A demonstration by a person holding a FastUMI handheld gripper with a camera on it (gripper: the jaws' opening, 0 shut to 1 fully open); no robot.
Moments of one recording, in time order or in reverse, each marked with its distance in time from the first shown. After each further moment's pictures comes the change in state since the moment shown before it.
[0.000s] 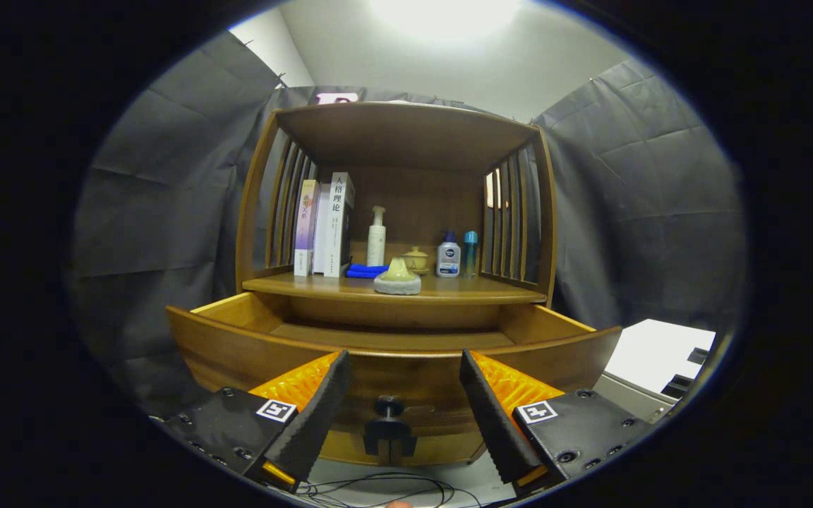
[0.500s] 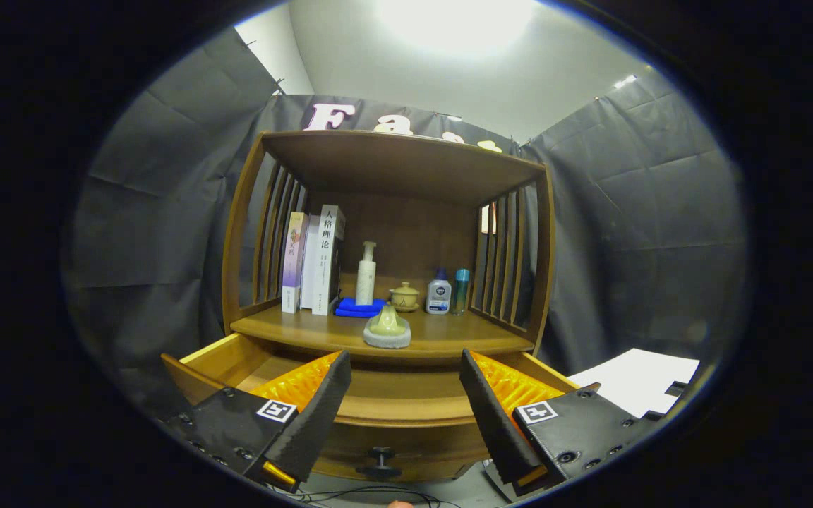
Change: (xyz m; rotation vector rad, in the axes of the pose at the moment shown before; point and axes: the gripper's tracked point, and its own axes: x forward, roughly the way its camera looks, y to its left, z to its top) arm 0.015 -0.008 0.079 -0.037 -0.052 -0.058
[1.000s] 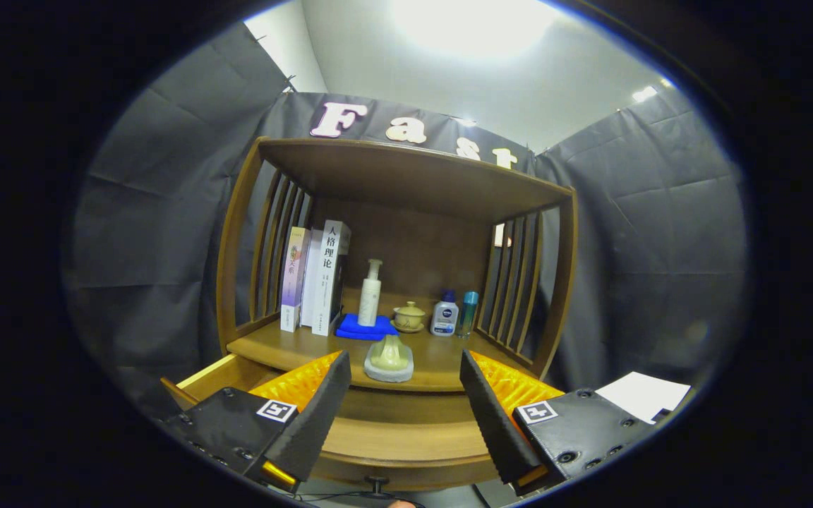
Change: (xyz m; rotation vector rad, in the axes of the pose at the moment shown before) arm 0.033 0.004 0.054 -0.046 -0.010 0.021
